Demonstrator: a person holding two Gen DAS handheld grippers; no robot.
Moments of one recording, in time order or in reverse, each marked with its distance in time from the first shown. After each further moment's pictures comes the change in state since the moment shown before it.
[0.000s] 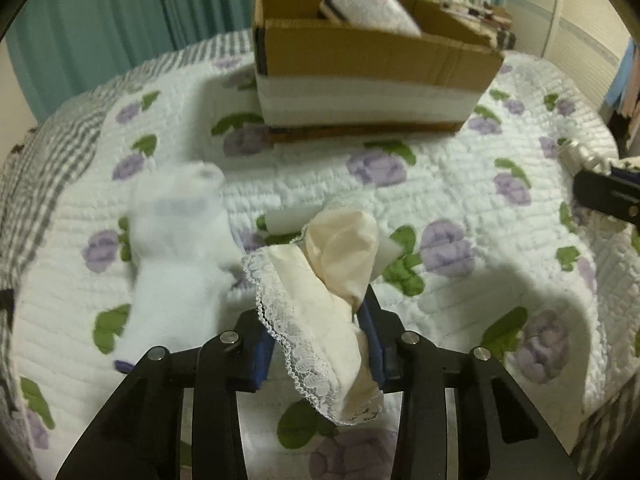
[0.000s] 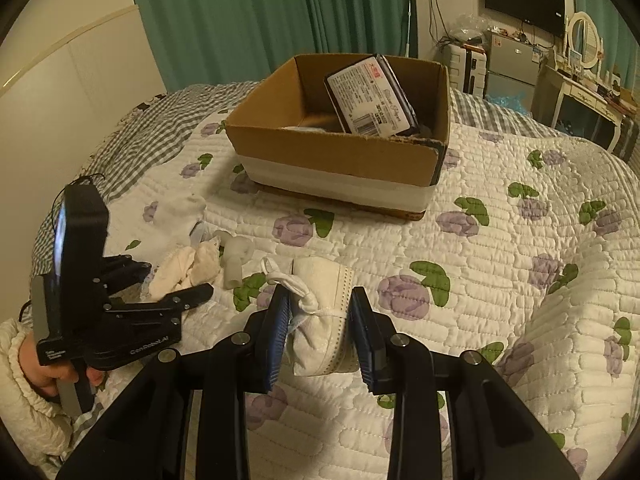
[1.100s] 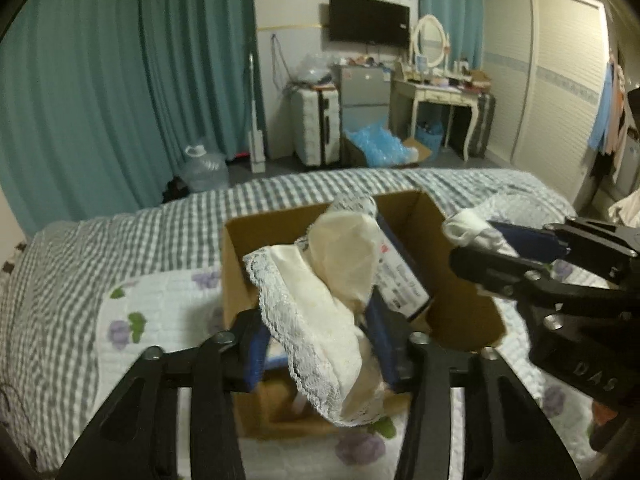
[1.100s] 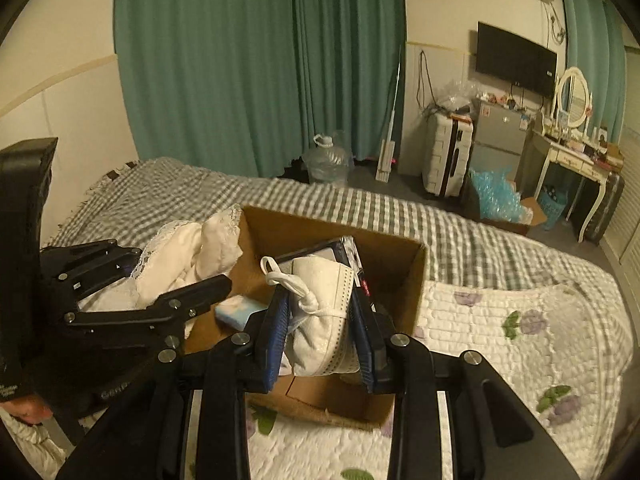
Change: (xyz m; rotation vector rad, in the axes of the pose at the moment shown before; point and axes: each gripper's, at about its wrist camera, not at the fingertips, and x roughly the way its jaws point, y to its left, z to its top) left arm -0.039 -0.016 0.200 0.055 -0.314 -0.034; right arm 0.030 -0.039 0.181 -0.046 -0.190 -0.084
